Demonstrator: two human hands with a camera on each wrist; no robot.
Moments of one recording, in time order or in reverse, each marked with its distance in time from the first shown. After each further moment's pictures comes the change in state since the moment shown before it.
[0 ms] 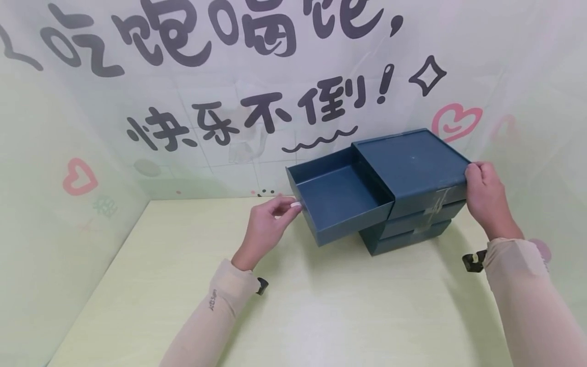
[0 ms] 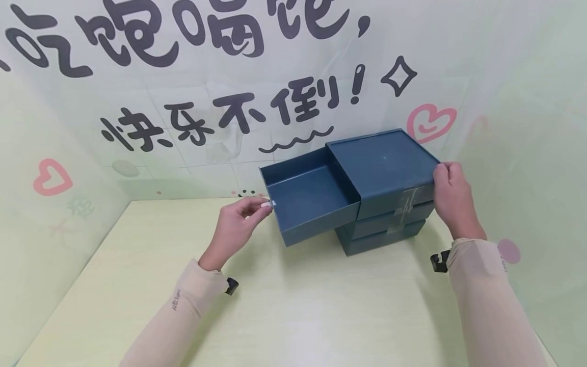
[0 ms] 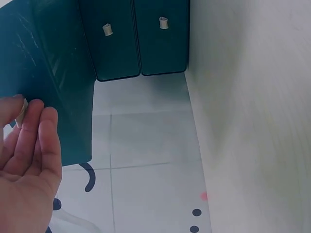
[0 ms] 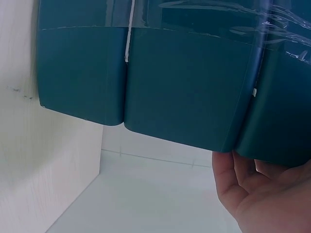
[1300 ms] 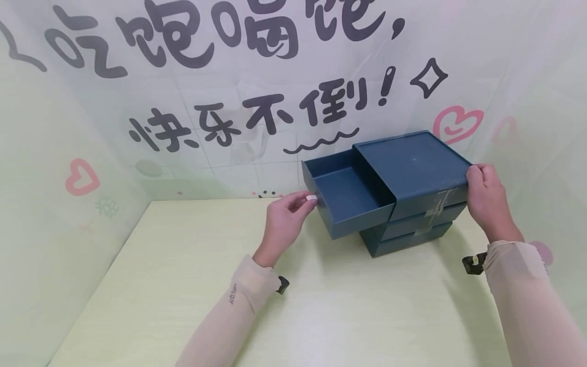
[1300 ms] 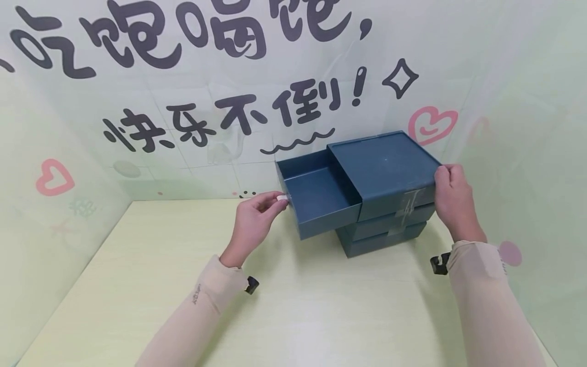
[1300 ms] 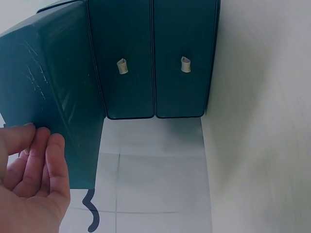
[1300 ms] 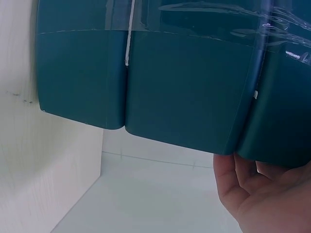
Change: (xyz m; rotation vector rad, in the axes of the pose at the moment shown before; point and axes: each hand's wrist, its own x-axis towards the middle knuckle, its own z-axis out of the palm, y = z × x) left_hand 0.013 0.019 0.032 -0.180 0.078 -0.119; right_hand 0.000 0.000 0.001 0.014 -0.003 0.001
